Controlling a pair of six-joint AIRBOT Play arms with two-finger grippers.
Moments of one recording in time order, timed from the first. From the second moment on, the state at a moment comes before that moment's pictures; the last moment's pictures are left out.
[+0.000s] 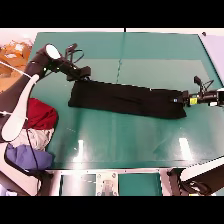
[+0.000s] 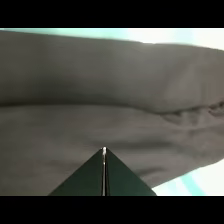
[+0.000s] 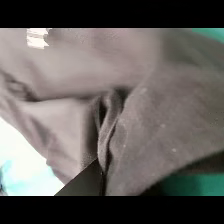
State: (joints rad) left arm -0.22 -1.78 1.71 1.04 -1.14 -1.54; right arm -0.57 -1.84 1.35 -0.70 1.46 0.89
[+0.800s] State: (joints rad) left arm -0.67 -2.19 1.90 0.57 -0.63 -1.47; right arm -0.33 -1.68 1.89 -0.68 1.77 1.27
